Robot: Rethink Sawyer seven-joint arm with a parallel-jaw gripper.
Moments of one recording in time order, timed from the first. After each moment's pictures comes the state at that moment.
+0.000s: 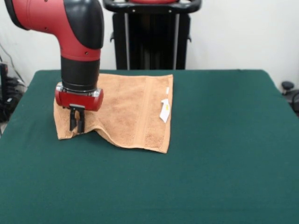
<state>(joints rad) -0.56 -0.43 0.02 1.67 -0.33 0.10 1.62</state>
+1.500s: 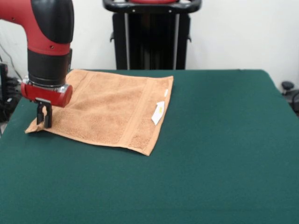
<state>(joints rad) -0.61 -0.45 -0.01 1.60 -0.33 0.17 1.62</state>
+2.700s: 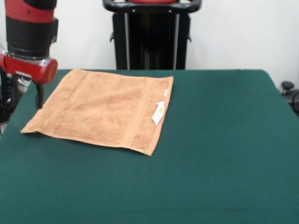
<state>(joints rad) -0.61 -0.61 0.00 1.61 -0.26 0.33 1.62</state>
